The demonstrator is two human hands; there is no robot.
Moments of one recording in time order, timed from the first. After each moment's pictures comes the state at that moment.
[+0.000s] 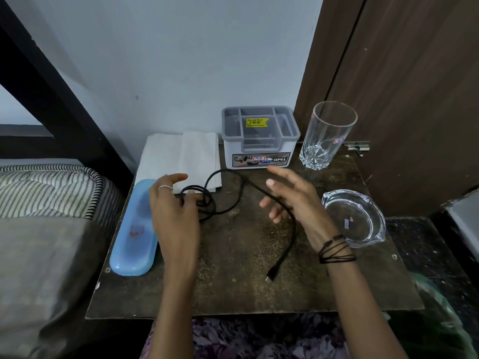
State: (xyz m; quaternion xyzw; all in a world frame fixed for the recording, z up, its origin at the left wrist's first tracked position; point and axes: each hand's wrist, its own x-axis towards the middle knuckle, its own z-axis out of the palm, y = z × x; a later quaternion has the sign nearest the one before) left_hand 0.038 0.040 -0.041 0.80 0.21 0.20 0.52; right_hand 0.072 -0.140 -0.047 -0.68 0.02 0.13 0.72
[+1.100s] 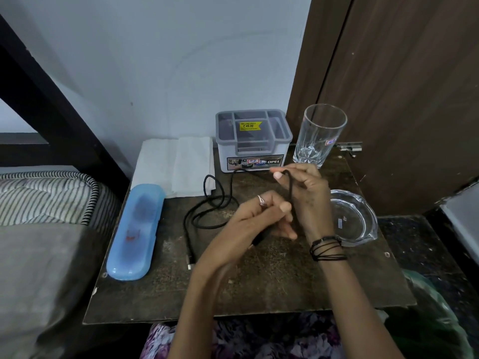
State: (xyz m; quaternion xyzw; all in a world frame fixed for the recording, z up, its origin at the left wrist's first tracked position) left_hand 0.035 -0.017 -0.027 0.57 -0.16 -0.21 0.78; right_hand 0.076 -0.150 -0.053 -0.77 -0.01 -0.14 0.63
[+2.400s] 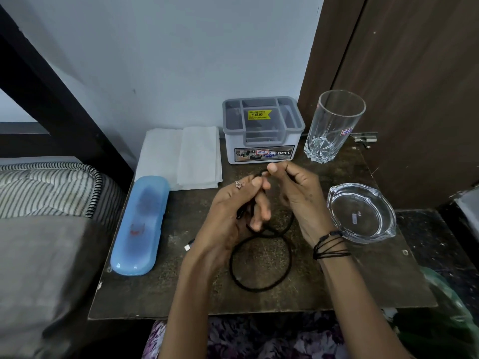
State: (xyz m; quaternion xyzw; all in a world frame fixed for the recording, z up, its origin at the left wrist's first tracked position) left_hand 0.046 0.005 -0.039 0.53 -0.09 -0.13 0.83; right_hand 0.075 -0.125 -0.052 -0.67 -0.06 -0.01 0.74
